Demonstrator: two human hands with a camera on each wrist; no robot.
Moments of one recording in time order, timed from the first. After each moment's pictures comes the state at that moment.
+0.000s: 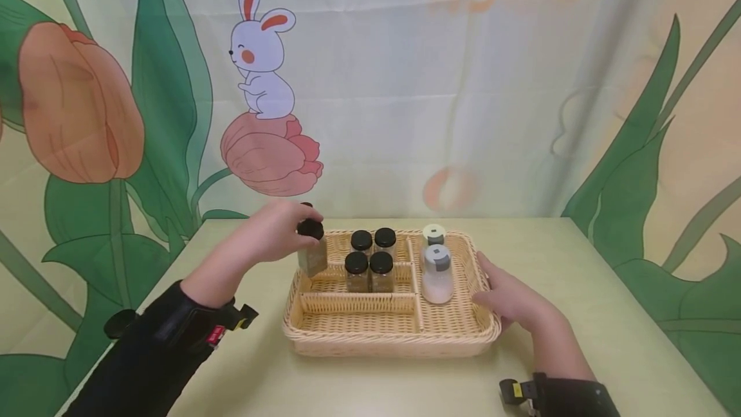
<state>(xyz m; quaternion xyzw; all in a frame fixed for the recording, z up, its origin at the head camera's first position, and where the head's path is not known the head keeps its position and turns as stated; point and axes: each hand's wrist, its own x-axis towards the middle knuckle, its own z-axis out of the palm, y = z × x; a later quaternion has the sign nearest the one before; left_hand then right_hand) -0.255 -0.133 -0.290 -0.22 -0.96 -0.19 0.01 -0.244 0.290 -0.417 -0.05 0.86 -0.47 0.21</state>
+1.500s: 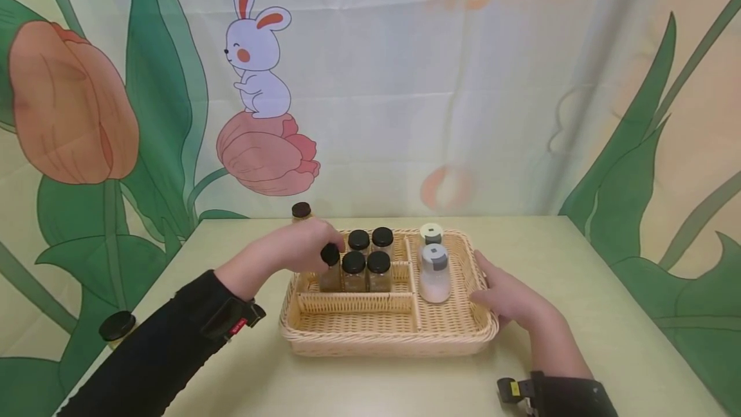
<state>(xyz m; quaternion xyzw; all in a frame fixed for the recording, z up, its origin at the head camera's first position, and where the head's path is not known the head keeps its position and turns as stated) -0.279 -0.101 -0.322 -0.33 -0.94 -0.07 -0.09 -0.243 0.289 -0.415 -0.05 0.86 -0.46 0.21</state>
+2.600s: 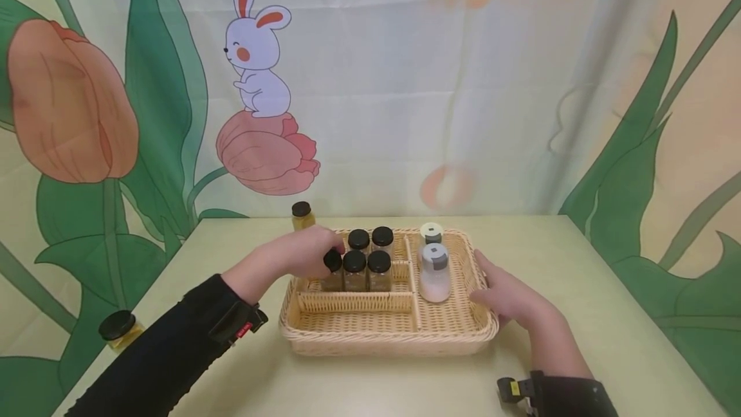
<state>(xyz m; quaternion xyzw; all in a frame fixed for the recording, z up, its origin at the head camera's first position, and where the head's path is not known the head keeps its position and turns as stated) -0.283 -0.097 -0.341 -0.29 -0.95 -0.07 -0.12 -0.243 0.289 -0.414 -0.05 0.86 -0.46 0.21</state>
